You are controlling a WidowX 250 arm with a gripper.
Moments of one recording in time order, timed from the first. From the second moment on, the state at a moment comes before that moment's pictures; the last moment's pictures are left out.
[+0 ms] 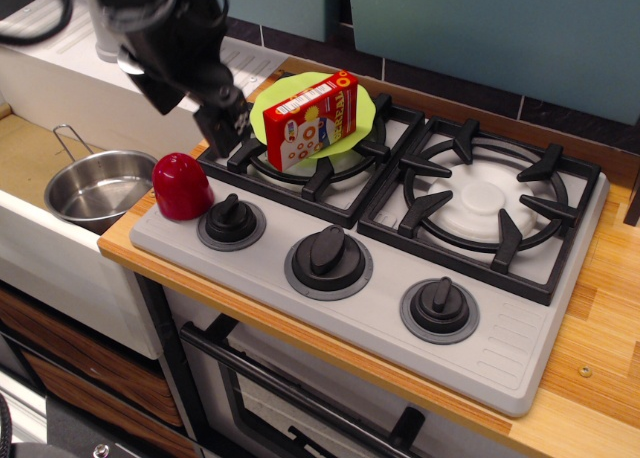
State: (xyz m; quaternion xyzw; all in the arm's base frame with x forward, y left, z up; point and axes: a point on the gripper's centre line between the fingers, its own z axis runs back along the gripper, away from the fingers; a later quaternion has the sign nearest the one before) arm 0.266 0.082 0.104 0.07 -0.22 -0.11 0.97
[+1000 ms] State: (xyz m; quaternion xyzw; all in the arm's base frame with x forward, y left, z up) arm 0.266 0.124 0.082 0.12 -0.21 -0.05 0.97
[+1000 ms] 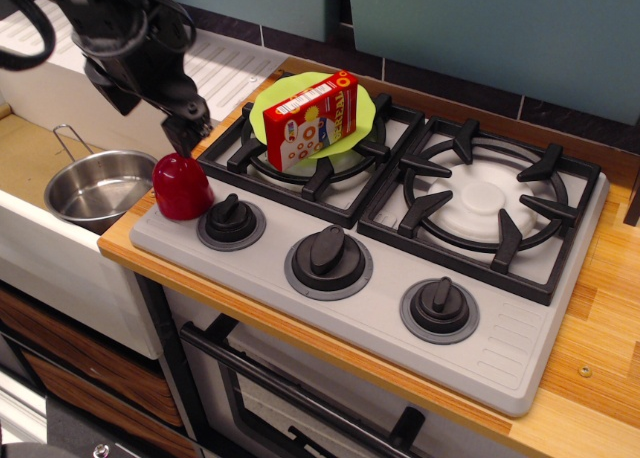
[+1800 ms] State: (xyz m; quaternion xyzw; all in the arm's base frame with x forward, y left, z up) arm 0.259 0.110 0.039 0.07 -0.21 0.01 0.97
